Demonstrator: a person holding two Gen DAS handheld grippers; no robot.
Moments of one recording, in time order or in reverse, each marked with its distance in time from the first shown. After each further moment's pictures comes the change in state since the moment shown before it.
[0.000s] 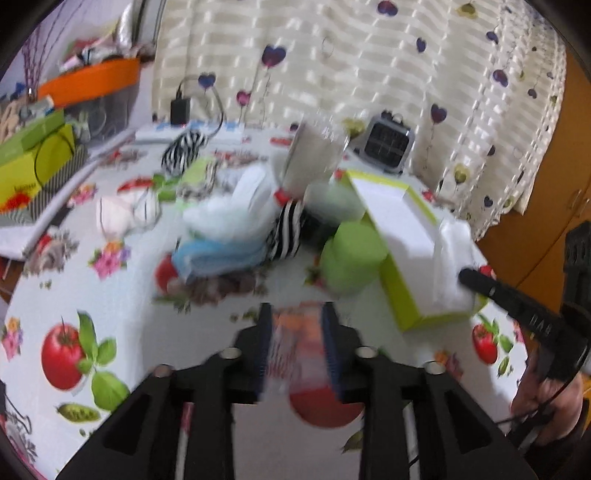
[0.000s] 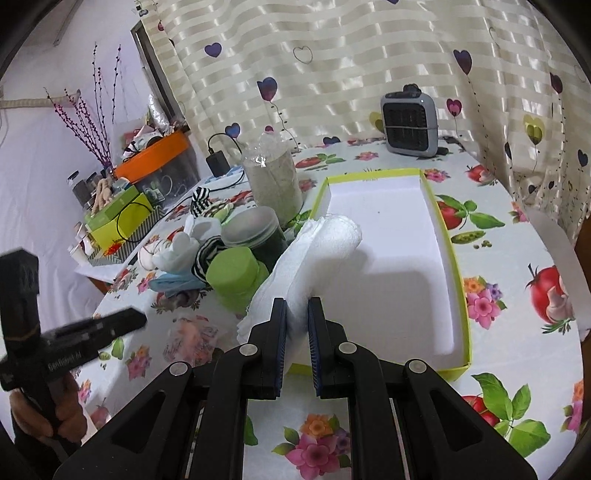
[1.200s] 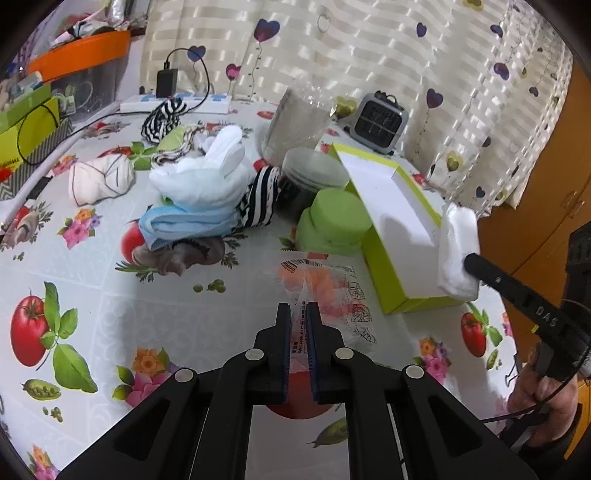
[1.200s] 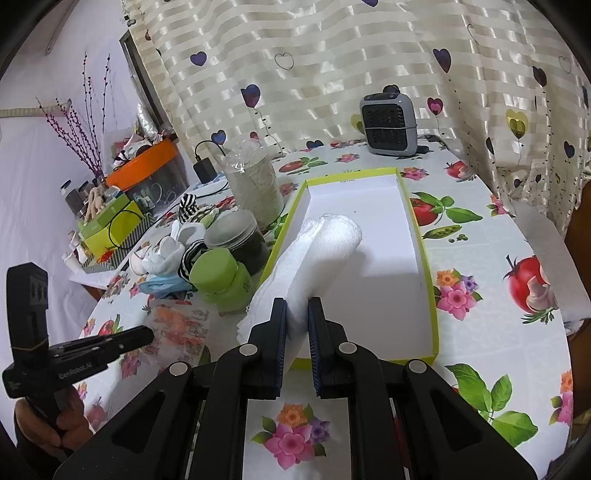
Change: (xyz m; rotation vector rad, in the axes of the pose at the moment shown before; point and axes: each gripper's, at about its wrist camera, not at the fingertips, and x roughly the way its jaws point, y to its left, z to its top) left arm 0.014 -0.016 -0.011 -0.029 0.054 -0.059; right arm -0.016 -0.017 -0.004 0.026 -0.022 -0.030
